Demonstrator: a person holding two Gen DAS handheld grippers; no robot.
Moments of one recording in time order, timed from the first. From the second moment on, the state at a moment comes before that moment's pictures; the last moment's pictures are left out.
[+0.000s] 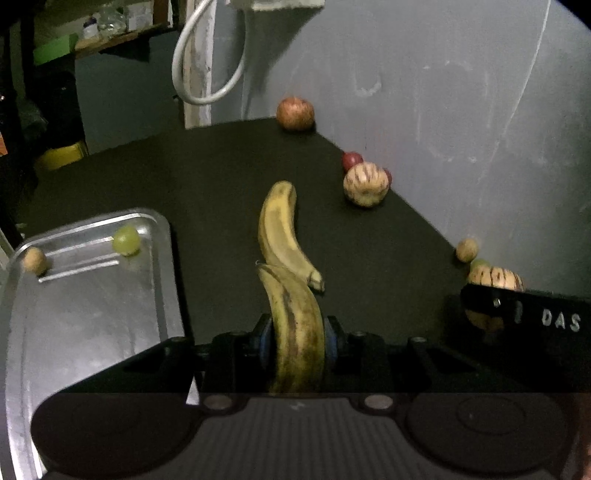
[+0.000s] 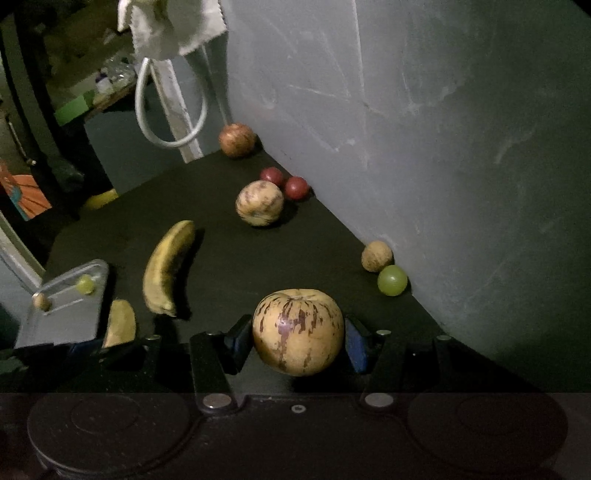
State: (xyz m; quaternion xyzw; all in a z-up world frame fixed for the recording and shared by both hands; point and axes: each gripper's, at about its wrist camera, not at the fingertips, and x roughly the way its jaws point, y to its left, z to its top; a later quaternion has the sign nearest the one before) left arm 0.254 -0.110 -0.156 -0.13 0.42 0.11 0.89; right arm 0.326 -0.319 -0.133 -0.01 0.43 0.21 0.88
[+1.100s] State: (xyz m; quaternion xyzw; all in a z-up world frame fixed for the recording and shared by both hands) left arm 0.121 0.035 -0.038 -0.13 0.31 0.14 0.93; right arm 0.182 -0.214 0.029 0.02 0.31 0.27 0.91
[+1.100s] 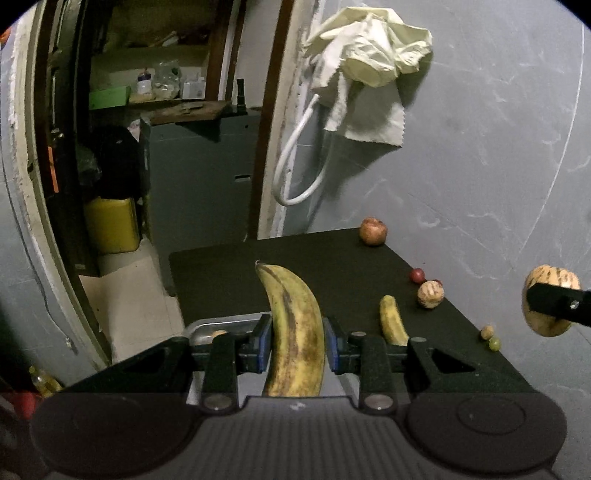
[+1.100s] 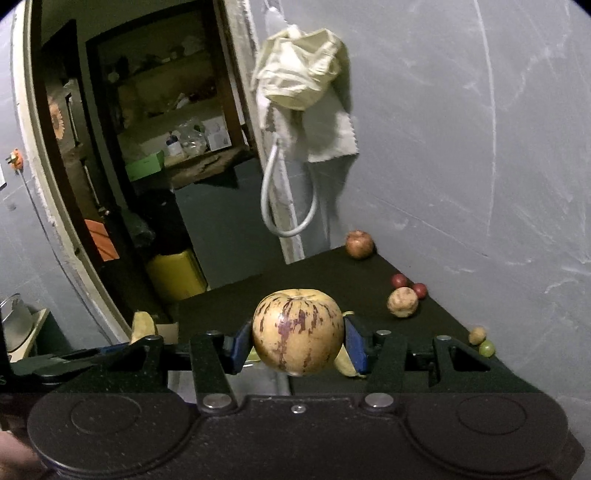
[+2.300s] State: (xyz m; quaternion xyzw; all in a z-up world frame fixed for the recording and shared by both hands) left arm 0.091 0.045 -0.083 -0.11 0.37 0.15 0.91; right arm 0.182 -0.155 -0.010 0.00 0.35 0.35 0.87
